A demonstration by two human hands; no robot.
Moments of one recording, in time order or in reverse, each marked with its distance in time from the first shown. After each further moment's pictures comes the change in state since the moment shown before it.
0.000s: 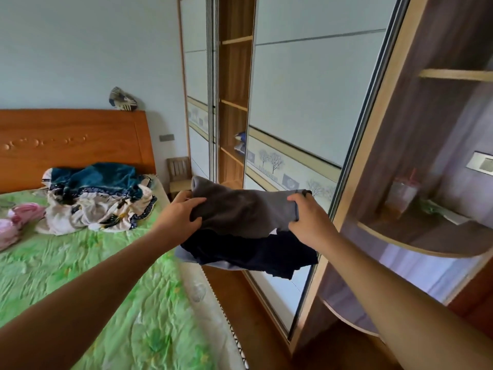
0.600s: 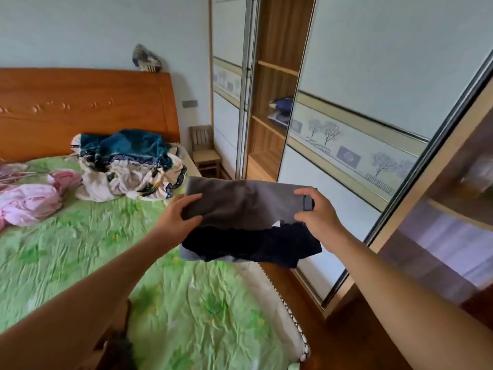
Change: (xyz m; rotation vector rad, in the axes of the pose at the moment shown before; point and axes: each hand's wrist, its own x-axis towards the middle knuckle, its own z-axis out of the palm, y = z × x) left_hand -0.077 -0.216 -0.051 -0.496 -0.025 -0.204; right_hand 0.005 -0.165 0.148 0.599 -0.015 0.274
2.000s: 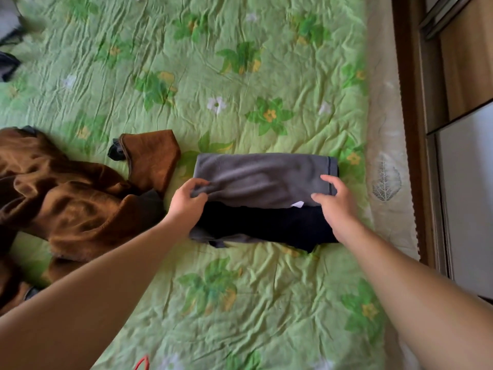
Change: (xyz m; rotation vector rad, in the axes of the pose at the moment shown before) left_hand -0.092 -0.517 0.180 -0.122 0.381 -1.056; right_hand 0.104 0.411 0.486 -0.134 -0.513 0.465
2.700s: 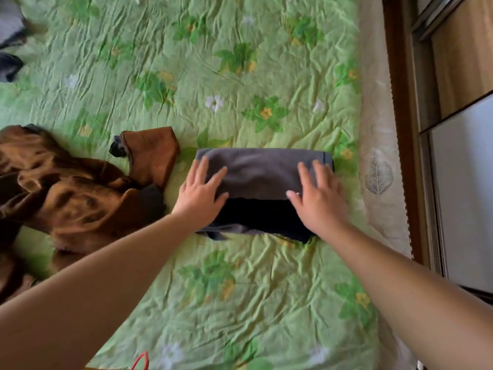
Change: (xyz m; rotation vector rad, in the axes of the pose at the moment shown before) left_hand -0.010 0.008 0.009 0.811 -0.095 0.477; right_hand -0.034 -0.005 0.007 -0.965 0.101 -0.669
